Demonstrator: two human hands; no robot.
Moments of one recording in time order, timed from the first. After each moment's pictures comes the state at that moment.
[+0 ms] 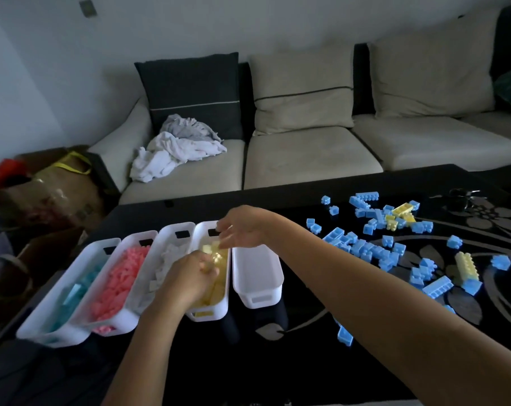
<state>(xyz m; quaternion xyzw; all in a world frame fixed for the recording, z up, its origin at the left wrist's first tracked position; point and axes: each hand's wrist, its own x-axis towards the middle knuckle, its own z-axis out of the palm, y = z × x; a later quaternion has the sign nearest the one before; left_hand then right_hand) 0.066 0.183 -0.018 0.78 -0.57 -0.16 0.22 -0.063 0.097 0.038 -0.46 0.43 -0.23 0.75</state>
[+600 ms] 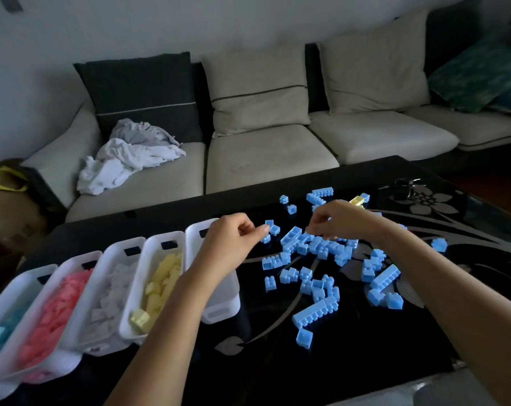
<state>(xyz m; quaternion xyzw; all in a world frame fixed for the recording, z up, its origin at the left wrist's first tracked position) -0.063 0.141 0.028 0.60 -0.71 -0.20 0.31 -0.292 0.094 0.020 -0.74 0.60 -0.14 0.28</state>
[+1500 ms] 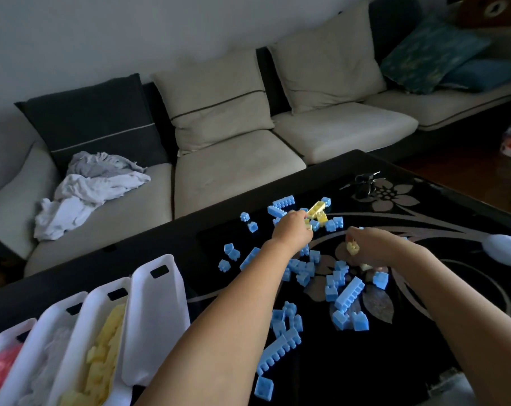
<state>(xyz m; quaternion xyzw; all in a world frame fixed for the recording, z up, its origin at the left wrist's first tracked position) -0.264 0.007 -0.040 0.53 -0.82 -0.17 0.11 -0.422 0.082 -0.050 -0.64 0.74 -0.01 0.21</state>
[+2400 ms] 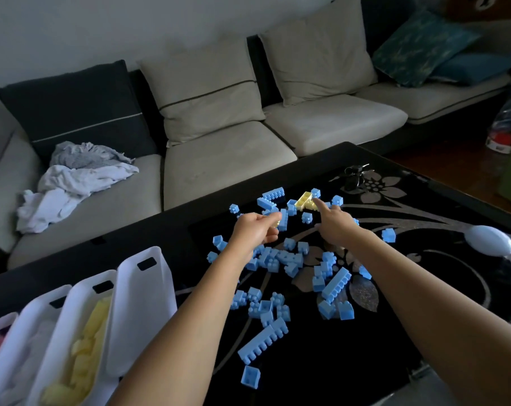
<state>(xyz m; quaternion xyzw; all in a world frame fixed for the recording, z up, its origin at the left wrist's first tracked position) -0.216 0.028 -0.029 0.56 -0.55 -0.52 0.33 -0.401 0.034 -0.073 -0.62 0.75 -0.13 0.17</state>
